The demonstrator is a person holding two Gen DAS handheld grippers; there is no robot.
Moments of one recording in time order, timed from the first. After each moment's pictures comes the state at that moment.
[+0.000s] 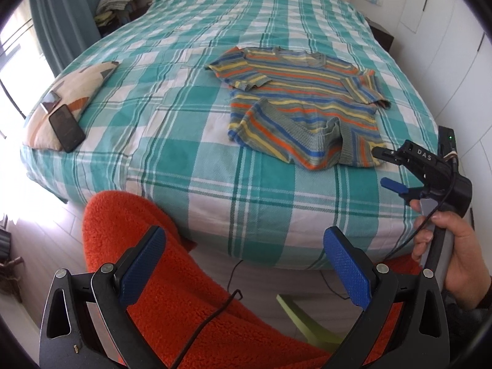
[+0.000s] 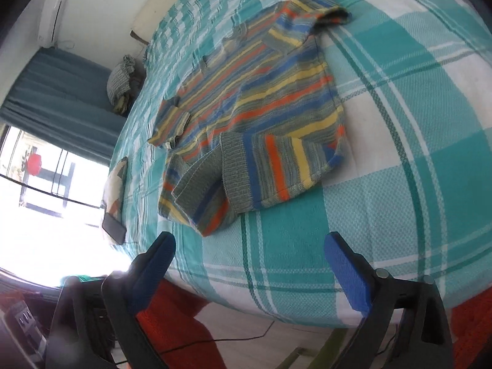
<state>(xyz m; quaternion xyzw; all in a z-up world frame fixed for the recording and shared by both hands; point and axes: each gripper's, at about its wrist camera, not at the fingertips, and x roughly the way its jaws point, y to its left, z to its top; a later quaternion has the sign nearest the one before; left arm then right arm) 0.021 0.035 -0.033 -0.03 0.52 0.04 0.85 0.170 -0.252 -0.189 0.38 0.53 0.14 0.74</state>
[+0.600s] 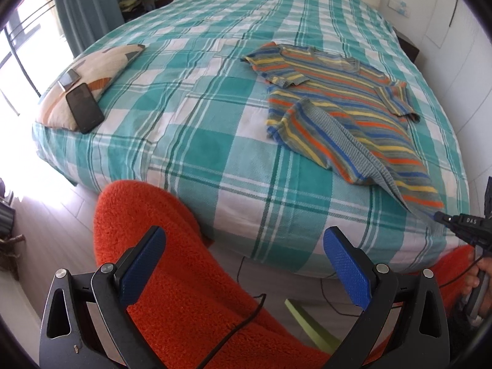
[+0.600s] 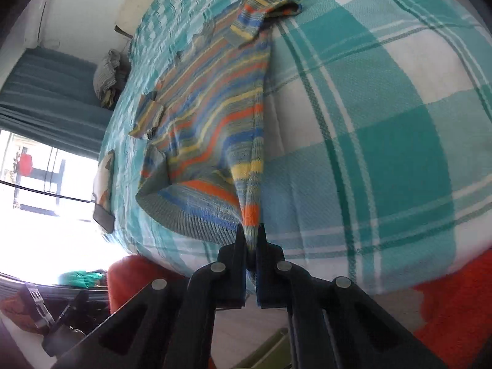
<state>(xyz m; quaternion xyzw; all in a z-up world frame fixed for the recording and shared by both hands) 0.029 0.076 -0.054 -0.06 0.53 0.09 0.84 0.135 -0.318 -0.159 0.23 0.59 0.09 0.76</state>
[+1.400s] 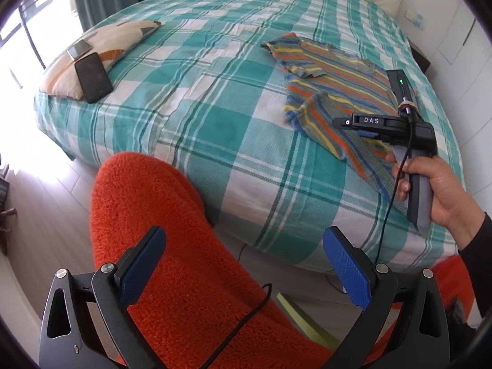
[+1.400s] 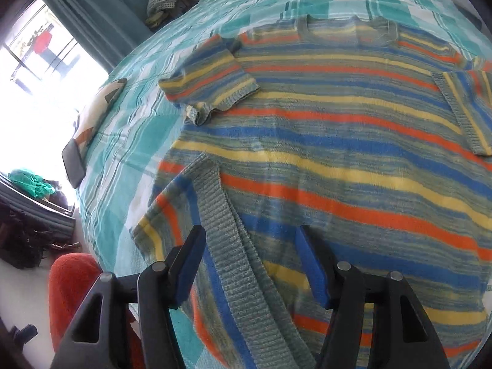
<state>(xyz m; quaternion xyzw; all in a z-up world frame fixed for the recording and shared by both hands) 0.008 0.108 -0.072 -0.11 0.54 0.11 0.83 0.277 -0.060 -0.203 0.04 0.57 0.31 0.76</state>
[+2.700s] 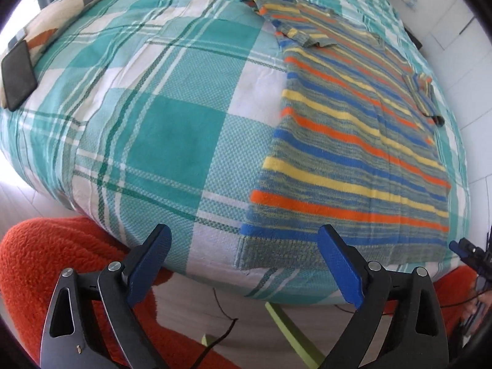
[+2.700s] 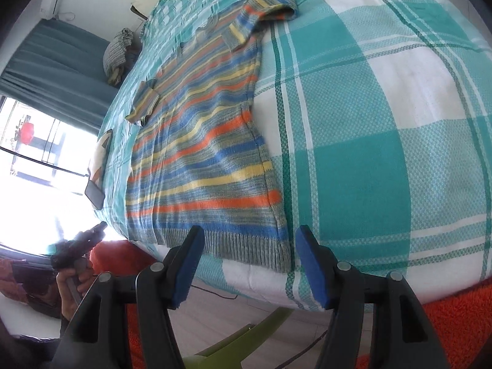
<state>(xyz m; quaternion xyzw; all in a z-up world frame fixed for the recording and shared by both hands) 0.123 0.114 -0.181 -0.12 0.61 0.02 0.79 0.142 -0.343 -0.185 0.24 0.59 0.17 0.75</state>
